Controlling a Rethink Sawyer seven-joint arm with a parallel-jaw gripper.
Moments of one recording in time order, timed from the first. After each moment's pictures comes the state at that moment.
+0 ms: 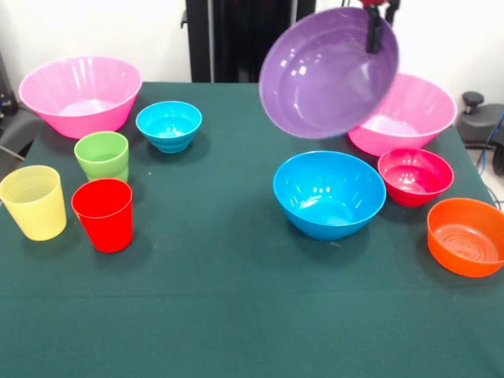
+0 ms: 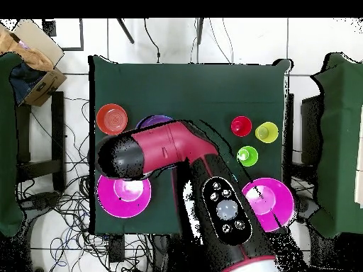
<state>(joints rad) -0.39 -0.93 0.54 1.81 -0.33 0.83 1.57</state>
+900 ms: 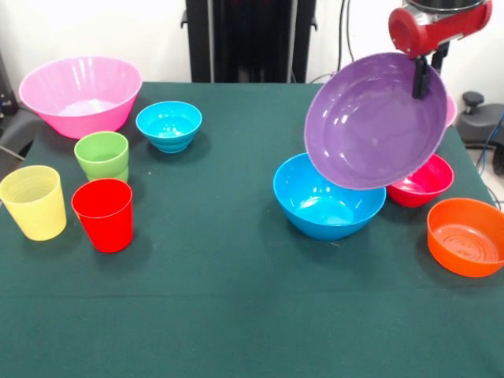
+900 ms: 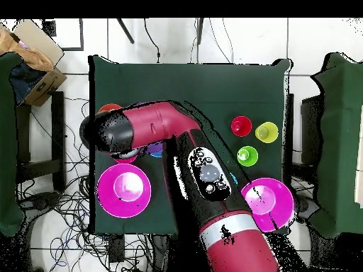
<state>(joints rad) -0.33 -0.77 0.51 1.64 -0.28 0.83 1.58</state>
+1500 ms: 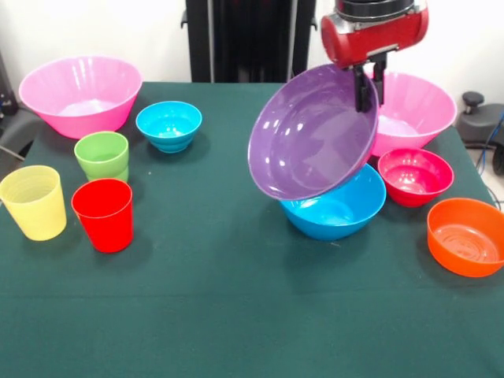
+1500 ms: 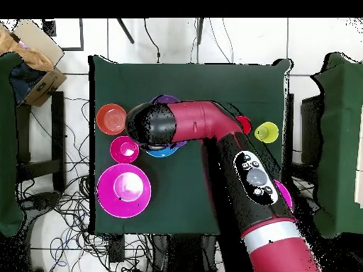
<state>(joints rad) -0.46 -0.76 0.52 1.64 -0.25 0.77 1.58</state>
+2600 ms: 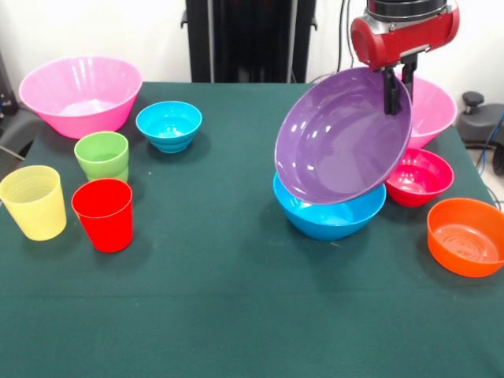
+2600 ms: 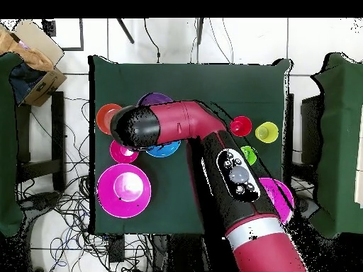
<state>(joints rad) -0.41 -0.76 0.52 1.65 -0.26 0.73 1.58</state>
